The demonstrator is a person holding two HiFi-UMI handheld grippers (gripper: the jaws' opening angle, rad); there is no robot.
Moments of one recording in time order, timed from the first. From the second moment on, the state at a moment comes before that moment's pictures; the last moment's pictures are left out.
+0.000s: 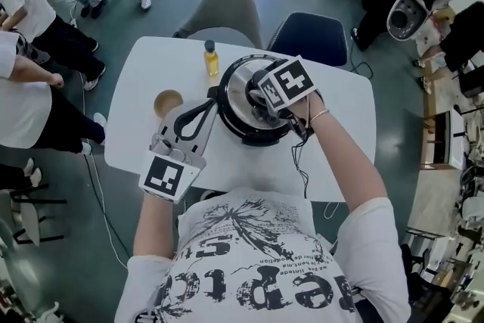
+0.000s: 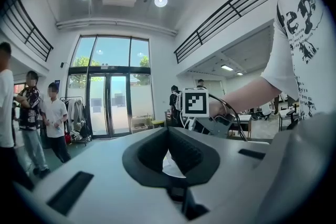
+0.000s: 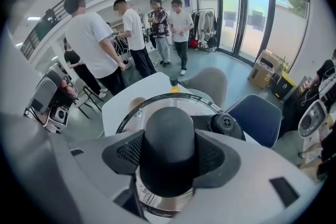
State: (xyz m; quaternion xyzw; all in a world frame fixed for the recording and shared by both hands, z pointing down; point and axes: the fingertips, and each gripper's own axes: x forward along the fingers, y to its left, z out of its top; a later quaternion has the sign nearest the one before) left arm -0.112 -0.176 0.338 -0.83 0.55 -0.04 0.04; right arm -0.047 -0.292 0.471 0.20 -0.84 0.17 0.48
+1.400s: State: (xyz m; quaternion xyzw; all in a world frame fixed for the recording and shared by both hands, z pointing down) left arm 0.083 -0.175 0.391 -0.89 0.45 -0.05 0.01; right arm 0.179 -0.242 0.485 0.27 -0.84 0.23 0.42
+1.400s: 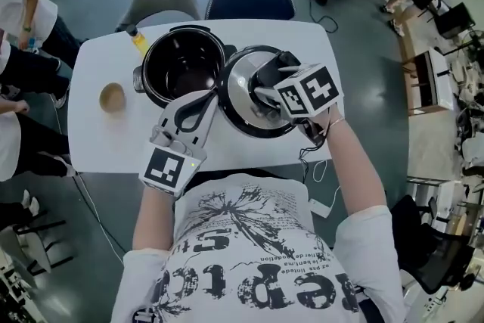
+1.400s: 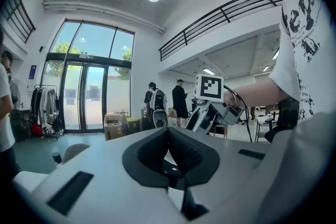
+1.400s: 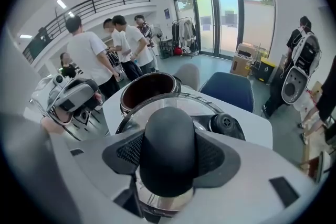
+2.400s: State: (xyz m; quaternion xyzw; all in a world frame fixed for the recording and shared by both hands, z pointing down) left arm 0.096 -0.182 0.369 -0.90 0.43 -0.06 0.05; right arm 0.199 -0.238 0.473 0.29 -0.82 0.19 0.46
